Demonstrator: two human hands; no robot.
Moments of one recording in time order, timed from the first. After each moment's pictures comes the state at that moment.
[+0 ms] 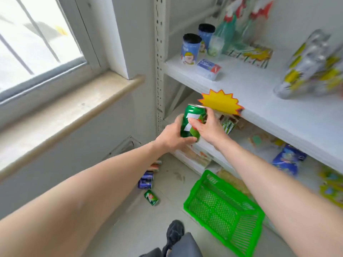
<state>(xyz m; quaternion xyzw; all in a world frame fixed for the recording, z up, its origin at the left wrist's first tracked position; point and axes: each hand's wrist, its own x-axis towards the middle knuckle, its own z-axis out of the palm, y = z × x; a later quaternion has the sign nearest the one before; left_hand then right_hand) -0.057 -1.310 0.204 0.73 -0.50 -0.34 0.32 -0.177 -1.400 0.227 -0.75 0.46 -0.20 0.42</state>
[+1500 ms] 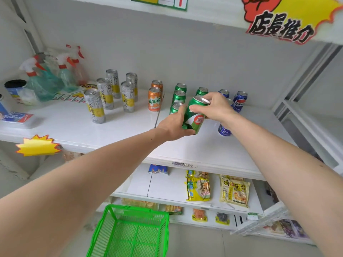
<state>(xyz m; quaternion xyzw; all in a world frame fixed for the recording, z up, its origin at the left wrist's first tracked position) -0.582 -1.539 0.372 0.54 -0.77 -0.23 0.25 -0.736 -1.548 0.440 -0.66 0.64 -0.30 0.25</state>
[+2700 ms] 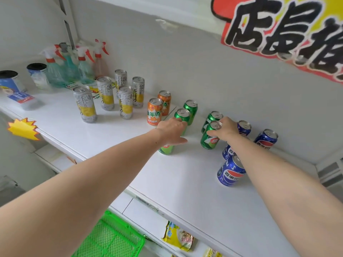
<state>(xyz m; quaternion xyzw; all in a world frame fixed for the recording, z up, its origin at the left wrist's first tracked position) -0.635 -1.700 0.348 0.68 -0.74 -0.01 0.04 -0.829 -1.805 0.355 -0.73 0.64 -0.13 0.20</state>
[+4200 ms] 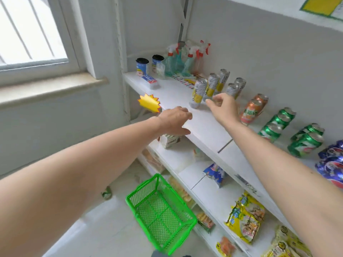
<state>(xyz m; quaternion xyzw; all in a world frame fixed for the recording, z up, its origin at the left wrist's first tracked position) -0.389 -1.400 0.360 0.75 -0.66 -0.02 0.06 -0.518 -1.540 0.381 -0.82 0.41 -0.30 0.25</state>
